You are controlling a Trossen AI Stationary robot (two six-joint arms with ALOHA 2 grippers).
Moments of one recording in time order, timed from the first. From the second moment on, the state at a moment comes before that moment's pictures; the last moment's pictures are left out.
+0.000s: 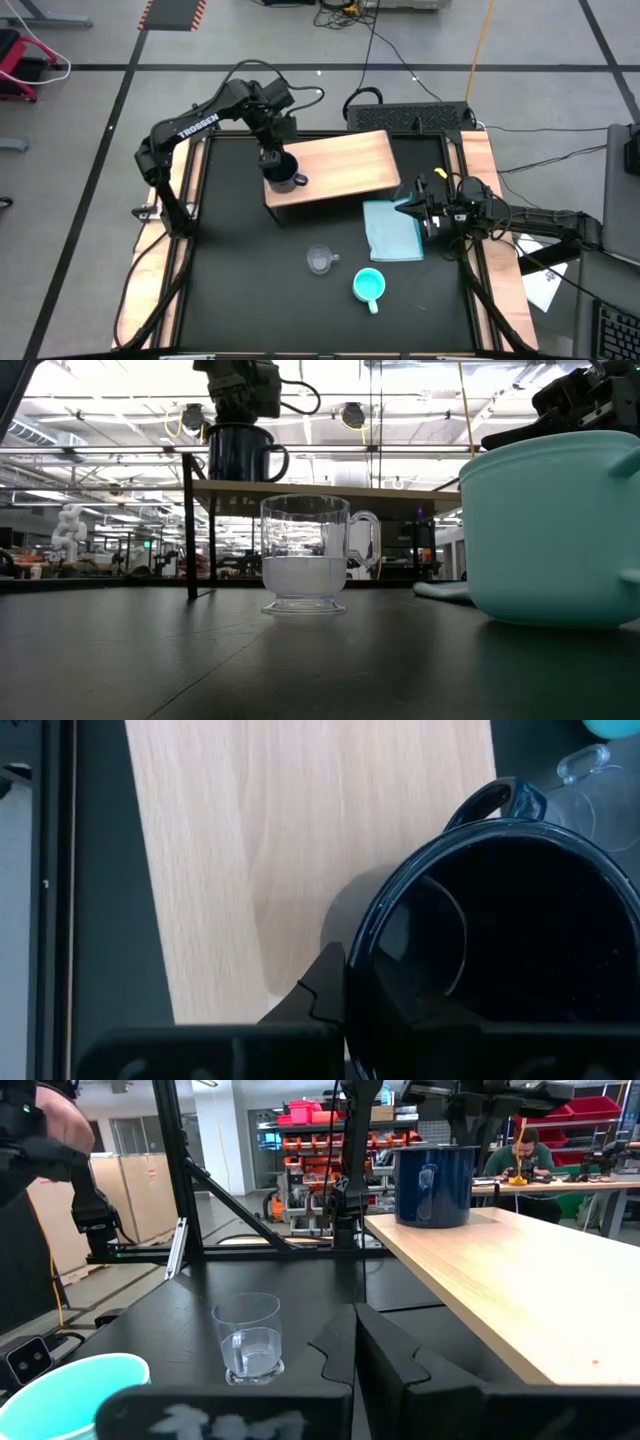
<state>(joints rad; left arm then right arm) 0.59 1.79 1.83 -1.39 0.32 0.49 -0.28 0.33 0.02 0.36 -0.37 0.07</state>
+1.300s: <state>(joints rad) 0.59 1.80 1.84 -1.36 0.34 0.46 -0.28 0.34 0.02 0.35 -0.37 0.07</state>
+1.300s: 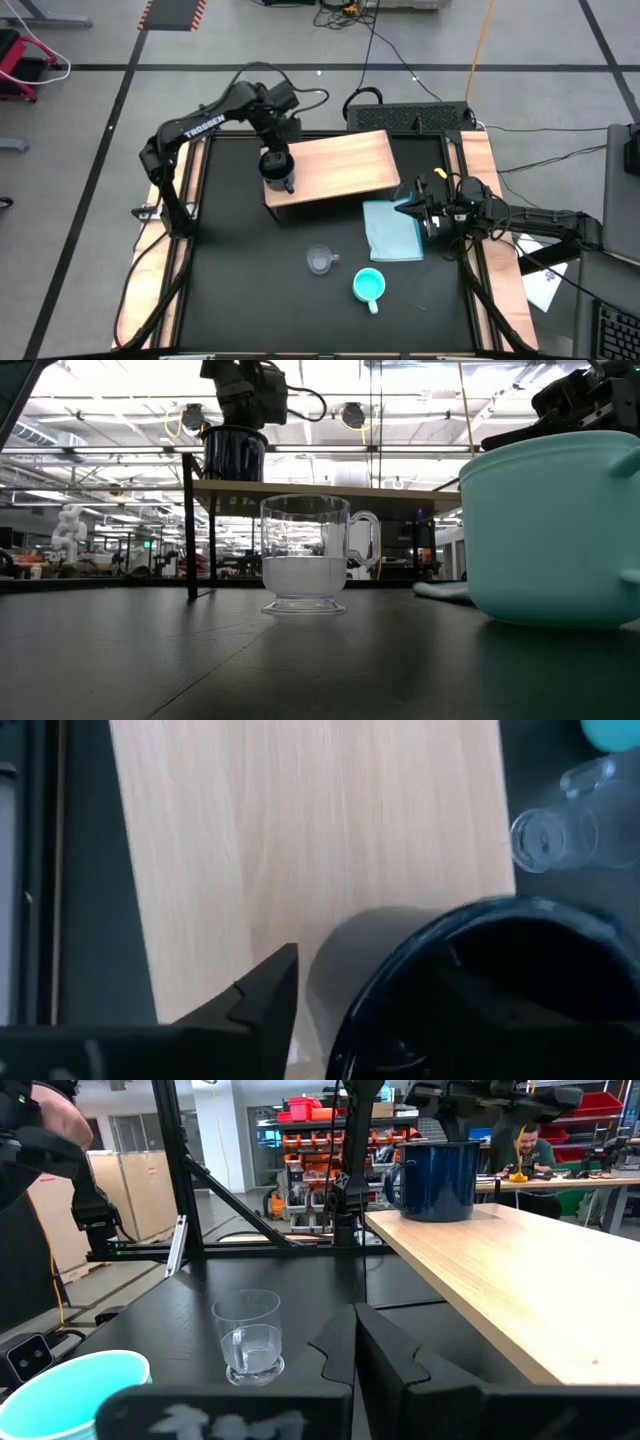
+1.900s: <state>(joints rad) 0.57 1.80 2.23 -1.58 0.30 0.42 -0.28 0.33 0.02 0.35 -0.37 0.07</state>
